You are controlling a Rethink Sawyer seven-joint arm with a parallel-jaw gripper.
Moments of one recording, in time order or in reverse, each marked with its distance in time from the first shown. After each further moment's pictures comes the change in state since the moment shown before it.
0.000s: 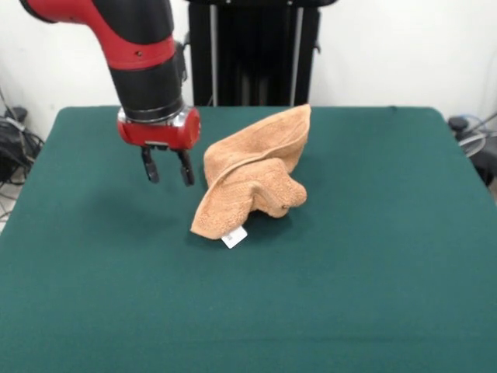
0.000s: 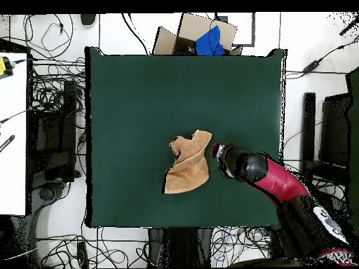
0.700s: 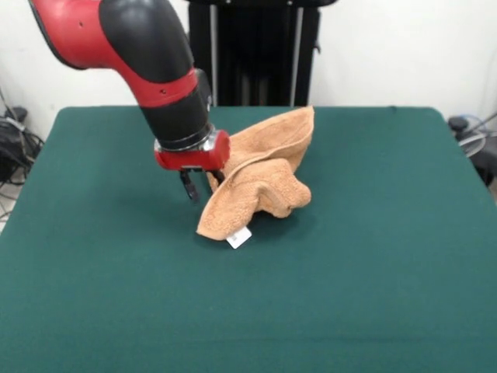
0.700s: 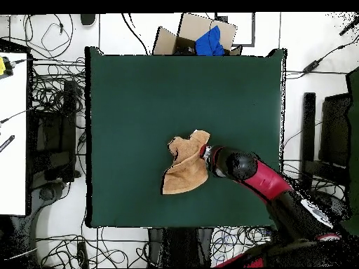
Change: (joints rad) arm -0.065 0.133 0.105 0.001 0.000 -0.001 0.000
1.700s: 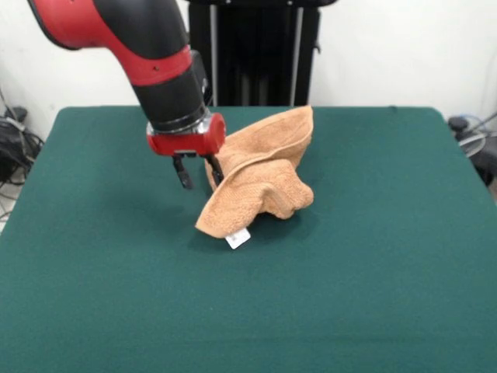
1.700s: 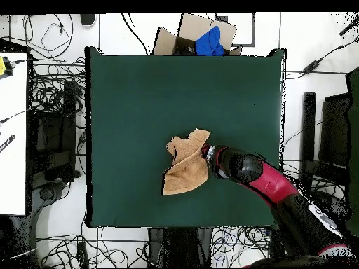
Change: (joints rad) arm -0.020 -0.083 0.021 0.047 0.000 0.005 0.000
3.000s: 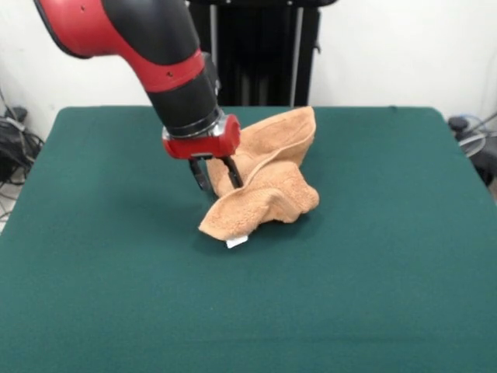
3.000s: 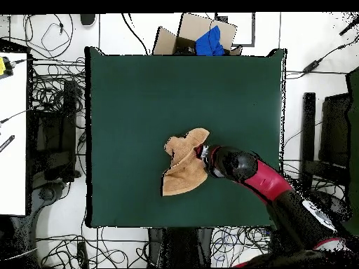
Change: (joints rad) arm 0.003 0.038 0.028 -0.003 0.004 0.014 0.000
